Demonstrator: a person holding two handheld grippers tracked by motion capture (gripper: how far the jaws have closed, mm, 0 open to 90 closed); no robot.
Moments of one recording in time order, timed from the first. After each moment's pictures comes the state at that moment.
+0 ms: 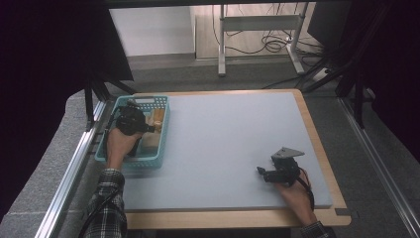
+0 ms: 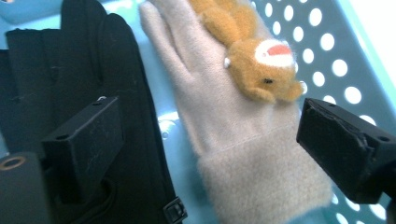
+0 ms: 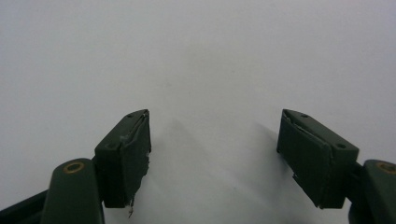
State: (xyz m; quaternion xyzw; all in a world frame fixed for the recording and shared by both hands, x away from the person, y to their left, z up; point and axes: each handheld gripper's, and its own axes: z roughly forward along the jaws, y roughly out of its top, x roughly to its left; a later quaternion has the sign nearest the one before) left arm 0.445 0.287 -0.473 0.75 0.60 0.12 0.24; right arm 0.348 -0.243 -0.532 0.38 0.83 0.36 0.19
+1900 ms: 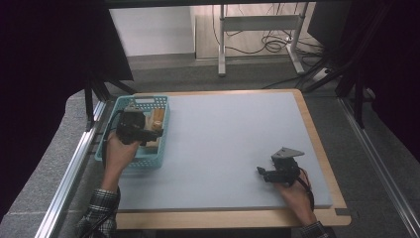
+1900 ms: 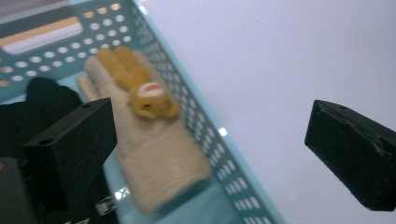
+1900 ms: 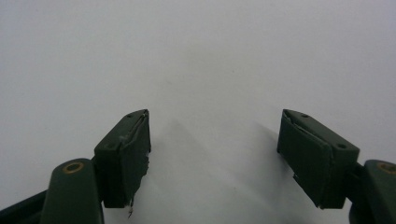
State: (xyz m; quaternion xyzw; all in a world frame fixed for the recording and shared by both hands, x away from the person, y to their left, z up) left arm 0.378 0.243 -0.428 0.78 0.49 0.17 0.36; right arm 0.348 -0.243 -0.532 0.38 0.83 0.36 0.19
